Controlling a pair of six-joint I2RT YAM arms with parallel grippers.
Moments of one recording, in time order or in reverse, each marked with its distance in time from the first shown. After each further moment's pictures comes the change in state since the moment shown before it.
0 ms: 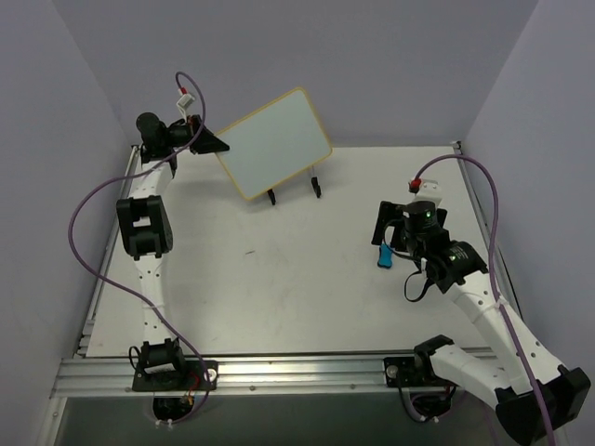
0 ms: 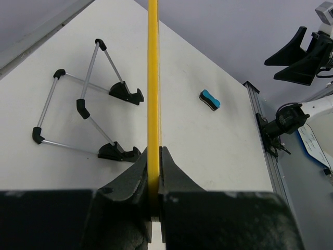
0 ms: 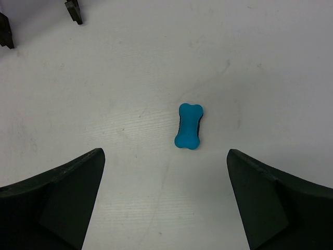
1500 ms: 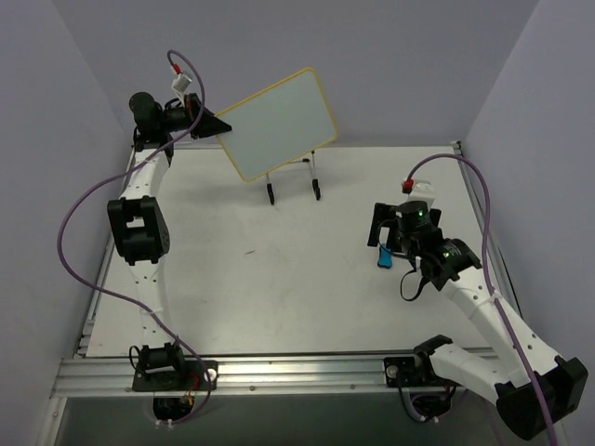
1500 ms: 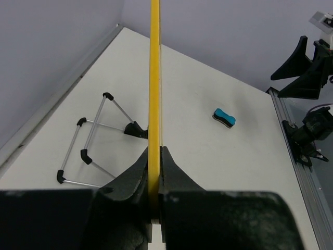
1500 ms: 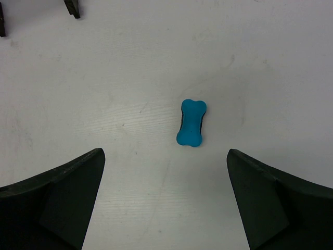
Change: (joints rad) left arm -0.030 -0.206 -0.060 -0.182 -0.098 0.275; right arm 0.035 0.035 0.000 0.000 0.018 0.003
